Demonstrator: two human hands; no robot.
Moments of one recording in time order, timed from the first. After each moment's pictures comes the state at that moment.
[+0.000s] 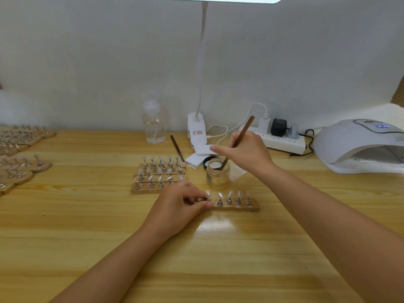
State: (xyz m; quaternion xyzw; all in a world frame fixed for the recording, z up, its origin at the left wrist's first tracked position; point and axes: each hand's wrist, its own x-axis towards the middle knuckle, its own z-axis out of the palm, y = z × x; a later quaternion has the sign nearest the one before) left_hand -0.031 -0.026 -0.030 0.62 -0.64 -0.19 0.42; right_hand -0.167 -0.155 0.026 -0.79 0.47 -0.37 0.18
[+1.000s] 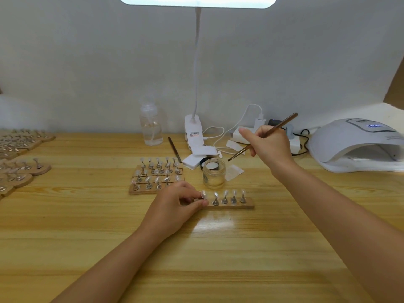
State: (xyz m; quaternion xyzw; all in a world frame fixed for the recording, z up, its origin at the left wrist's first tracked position) left_hand -0.032 -0.025 -0.031 0.62 -0.64 -0.18 0.41; right_hand -0.202 -0.154 0.036 -0.66 0.48 -0.50 0.31
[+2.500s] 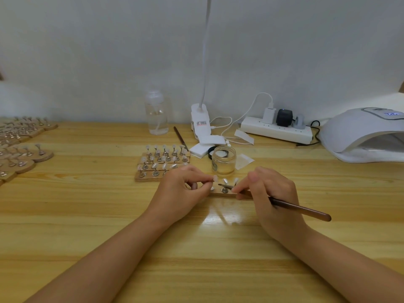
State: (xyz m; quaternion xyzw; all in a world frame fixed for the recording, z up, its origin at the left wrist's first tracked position) left_hand -0.031 -0.021 -0.028 0.59 -0.63 -0.20 0.48; right_hand -0.202 -0.064 -0.035 -0.79 0.21 -0.56 0.12
